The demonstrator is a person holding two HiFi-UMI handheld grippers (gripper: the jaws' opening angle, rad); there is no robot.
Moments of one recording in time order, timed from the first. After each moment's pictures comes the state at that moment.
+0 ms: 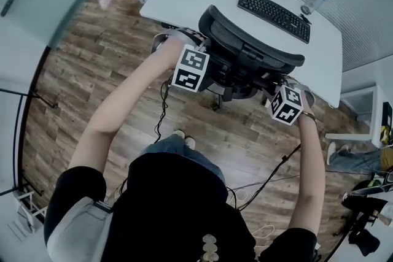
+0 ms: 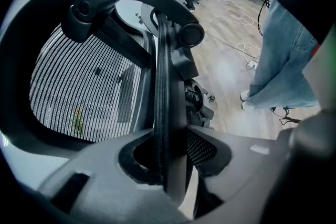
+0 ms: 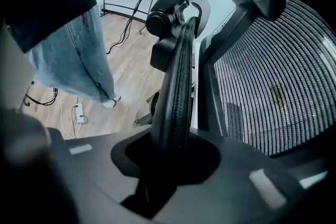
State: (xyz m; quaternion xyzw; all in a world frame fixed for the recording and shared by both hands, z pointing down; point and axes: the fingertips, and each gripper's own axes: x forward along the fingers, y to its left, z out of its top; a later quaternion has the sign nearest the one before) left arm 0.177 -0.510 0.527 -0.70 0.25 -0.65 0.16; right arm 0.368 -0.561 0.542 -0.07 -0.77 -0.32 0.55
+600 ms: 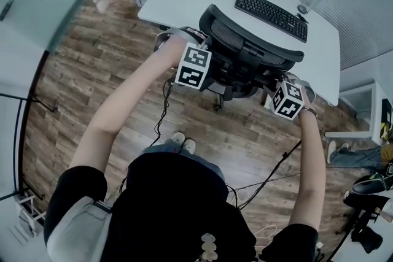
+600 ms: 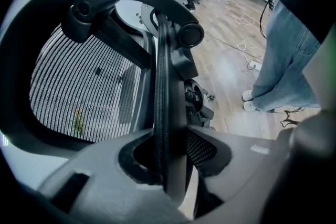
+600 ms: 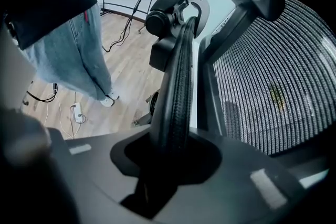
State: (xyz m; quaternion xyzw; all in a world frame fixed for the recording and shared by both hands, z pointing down) left arm 0.176 -0.518 0.529 -0.70 0.26 -0.65 0.16; right arm 0.367 -0.571 0.542 -0.07 -0.77 -0.32 0.55
